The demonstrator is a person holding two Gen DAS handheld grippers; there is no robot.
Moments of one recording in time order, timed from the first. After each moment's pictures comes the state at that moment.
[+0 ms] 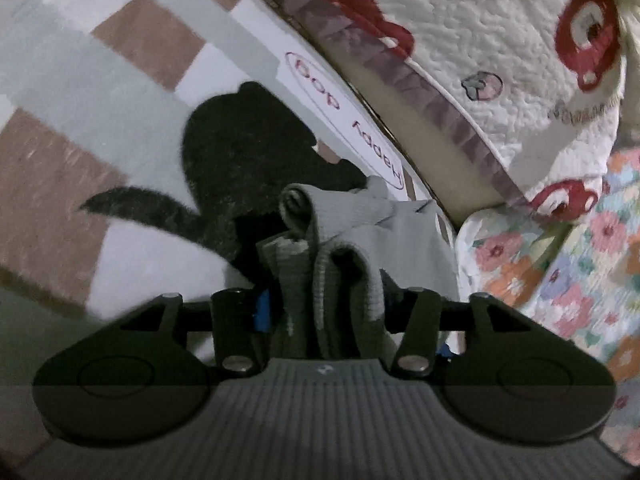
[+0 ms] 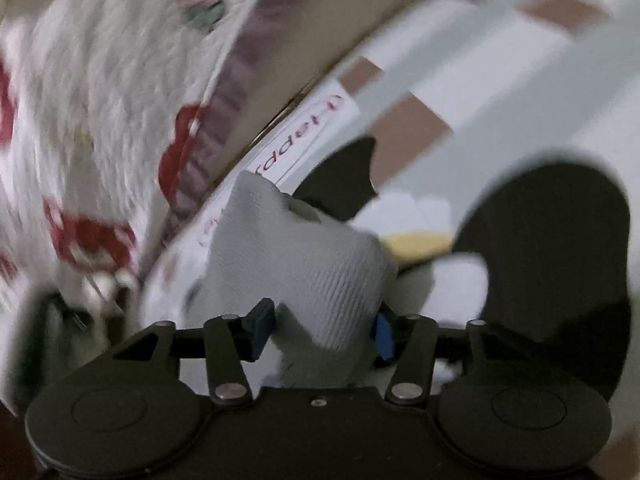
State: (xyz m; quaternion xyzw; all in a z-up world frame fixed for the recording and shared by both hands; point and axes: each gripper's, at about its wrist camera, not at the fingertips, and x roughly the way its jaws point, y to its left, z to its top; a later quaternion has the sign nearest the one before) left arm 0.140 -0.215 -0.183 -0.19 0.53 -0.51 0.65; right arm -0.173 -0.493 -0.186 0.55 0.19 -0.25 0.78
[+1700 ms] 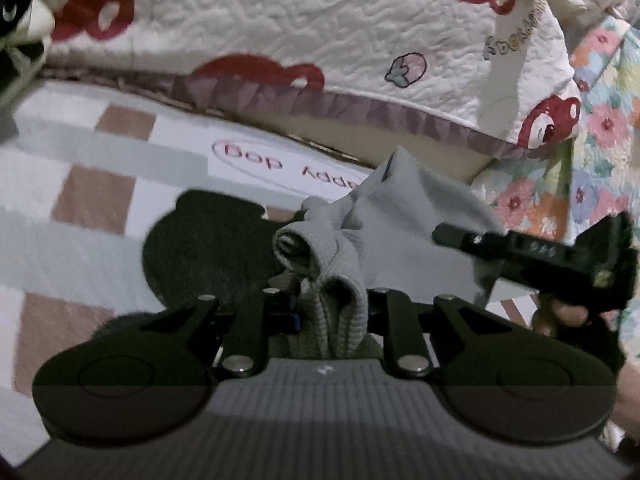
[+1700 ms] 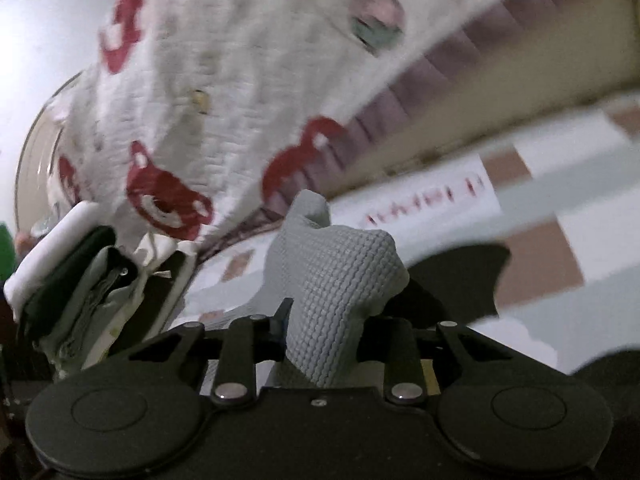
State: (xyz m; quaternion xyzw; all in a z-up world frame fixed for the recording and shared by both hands) left arm 0.100 -0.226 -0.117 -0.04 0.38 -0.57 0.73; right arm -0.119 -0.492 -0.121 0.32 0.19 -0.15 0.92
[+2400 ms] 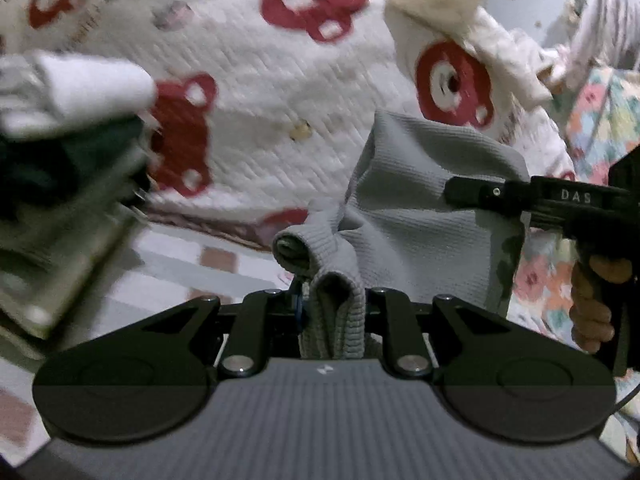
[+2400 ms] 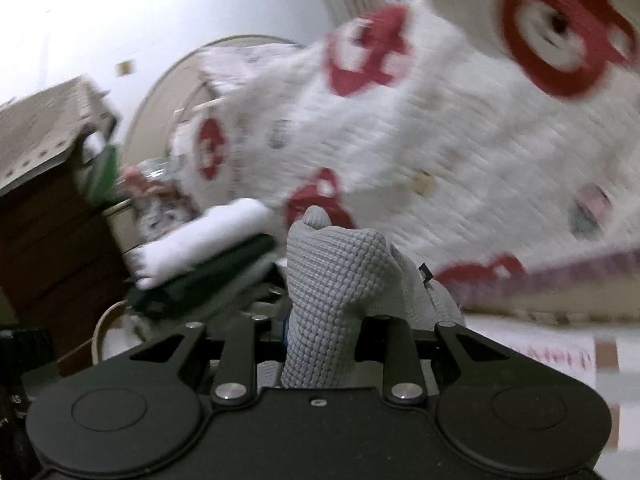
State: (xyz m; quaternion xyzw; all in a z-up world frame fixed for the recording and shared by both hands) left arm 0.048 -0.084 0.008 -0.08 0.22 -0.49 0.84; right arm -0.080 -0.356 0.060 0.13 0.16 -0.01 0.98
